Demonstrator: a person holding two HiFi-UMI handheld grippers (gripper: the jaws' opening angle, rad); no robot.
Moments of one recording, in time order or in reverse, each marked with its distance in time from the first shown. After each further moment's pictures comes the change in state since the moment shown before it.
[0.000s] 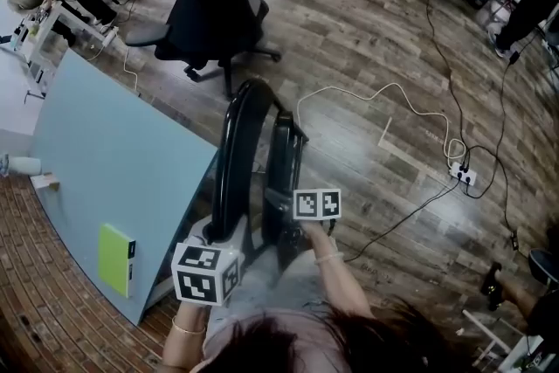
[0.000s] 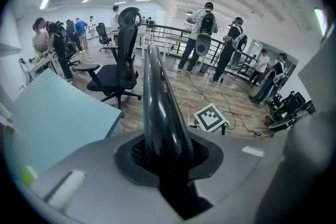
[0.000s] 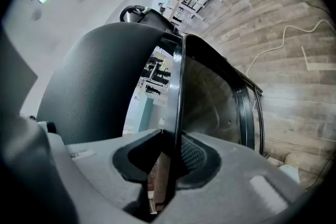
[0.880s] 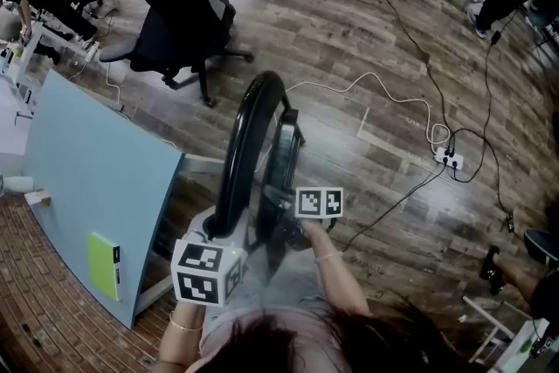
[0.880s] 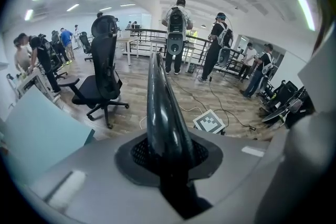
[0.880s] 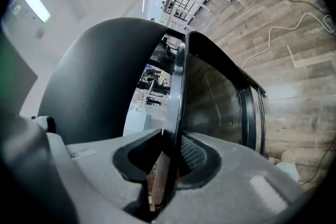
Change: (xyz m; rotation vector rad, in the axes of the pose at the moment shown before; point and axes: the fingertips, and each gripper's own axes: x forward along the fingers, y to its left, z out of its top) left arm 0.021 -0.098 0.036 0.121 -0.030 -0.062; right arm -0.087 -0.033 0.025 0.080 -0.108 0.032
